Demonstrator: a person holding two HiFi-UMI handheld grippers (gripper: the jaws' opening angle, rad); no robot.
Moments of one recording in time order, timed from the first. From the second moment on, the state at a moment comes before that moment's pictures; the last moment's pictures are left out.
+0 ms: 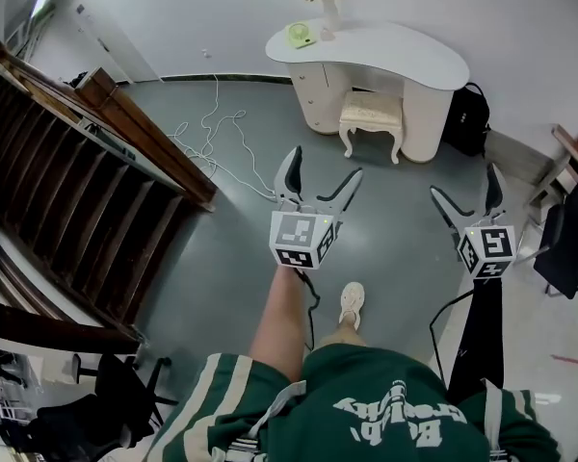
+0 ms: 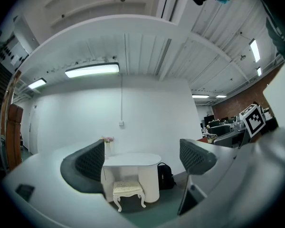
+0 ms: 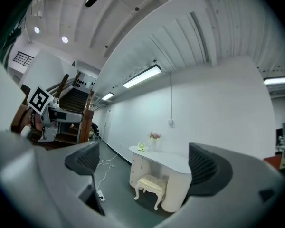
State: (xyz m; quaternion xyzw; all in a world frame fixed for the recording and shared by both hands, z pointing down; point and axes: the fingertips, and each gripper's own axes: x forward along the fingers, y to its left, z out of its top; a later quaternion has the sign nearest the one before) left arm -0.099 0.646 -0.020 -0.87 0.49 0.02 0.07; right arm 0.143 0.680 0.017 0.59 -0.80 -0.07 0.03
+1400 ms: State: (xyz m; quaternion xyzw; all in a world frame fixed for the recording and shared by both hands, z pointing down) left arm -0.119 0.358 0.017 -0.90 0.43 -0.01 0.05; right arm 0.102 0.421 0.043 0.62 -0.78 -0.05 0.07
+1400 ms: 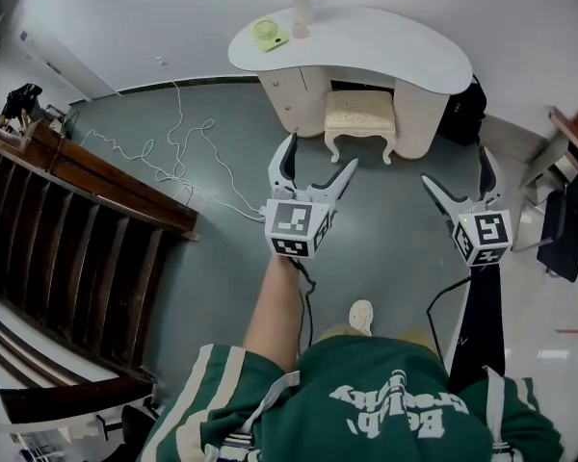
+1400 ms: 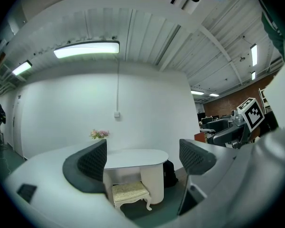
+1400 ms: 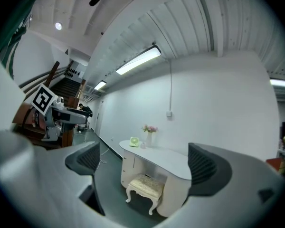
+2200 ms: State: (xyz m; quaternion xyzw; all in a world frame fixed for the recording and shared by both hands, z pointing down) left arm -0.138 0.343 0.013 -0.90 0.43 -0.01 0.05; right arm 0.093 0.403 0.037 0.63 -0.78 -0.06 0.07
